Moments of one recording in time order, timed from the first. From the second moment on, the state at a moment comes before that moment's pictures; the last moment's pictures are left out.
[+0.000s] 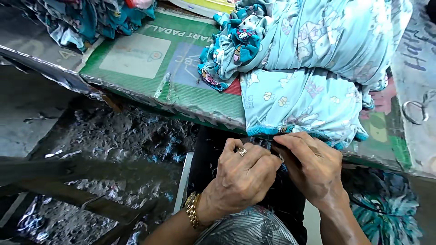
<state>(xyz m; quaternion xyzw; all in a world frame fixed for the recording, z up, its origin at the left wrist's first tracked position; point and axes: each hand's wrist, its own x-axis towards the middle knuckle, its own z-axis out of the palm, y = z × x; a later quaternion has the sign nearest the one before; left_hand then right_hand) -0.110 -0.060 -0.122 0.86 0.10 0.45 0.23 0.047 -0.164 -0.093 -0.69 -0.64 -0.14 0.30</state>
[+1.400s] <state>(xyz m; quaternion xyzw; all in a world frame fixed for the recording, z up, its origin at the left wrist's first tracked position) -0.119 -0.054 -0.128 0.84 0.14 0.47 0.24 0.054 -0.148 -0.094 -0.61 -0.71 -0.11 0.32</state>
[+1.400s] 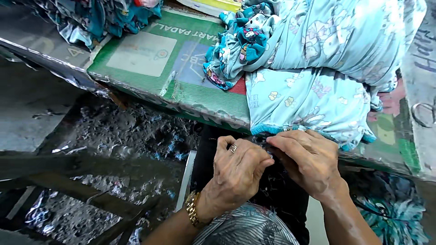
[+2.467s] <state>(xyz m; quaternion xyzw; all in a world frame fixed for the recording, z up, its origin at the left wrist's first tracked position) -0.043 -0.086 -0.054 0.42 0.07 0.46 0.78 0.095 -0.192 -0.022 -0.61 -0.59 0.03 0.52</state>
